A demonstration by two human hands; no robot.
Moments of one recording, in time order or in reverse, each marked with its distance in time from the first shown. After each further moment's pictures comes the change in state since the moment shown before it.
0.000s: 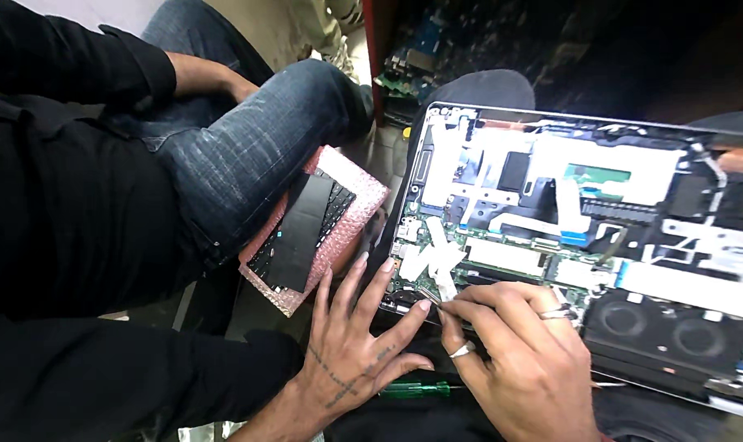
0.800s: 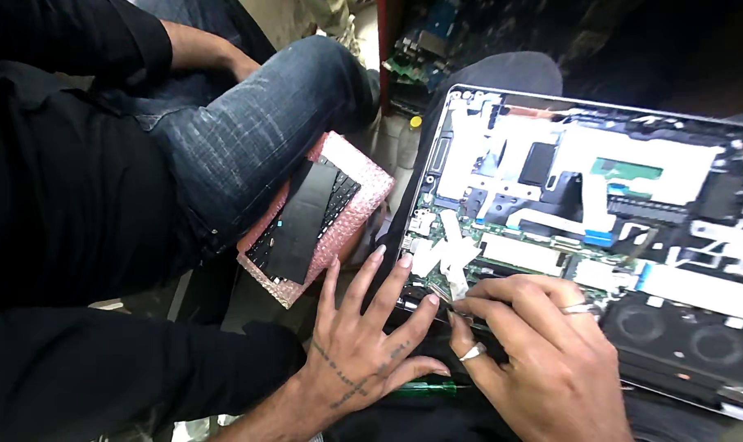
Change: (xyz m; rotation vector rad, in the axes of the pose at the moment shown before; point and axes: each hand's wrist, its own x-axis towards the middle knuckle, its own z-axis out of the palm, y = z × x) left_hand 0.007 0.004 -0.006 0.013 -0.028 0.010; right_hand 0.008 0.003 -0.009 -0.018 -0.081 -0.034
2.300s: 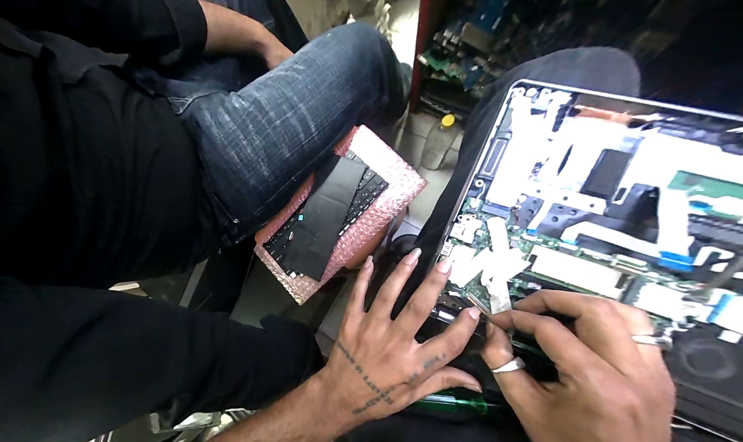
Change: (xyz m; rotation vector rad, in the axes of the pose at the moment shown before) left_hand 0.001 -0.001 -0.001 -0.033 -0.026 -0.015; right_hand -0.001 -0.007 0.005 0.034 -0.008 0.124
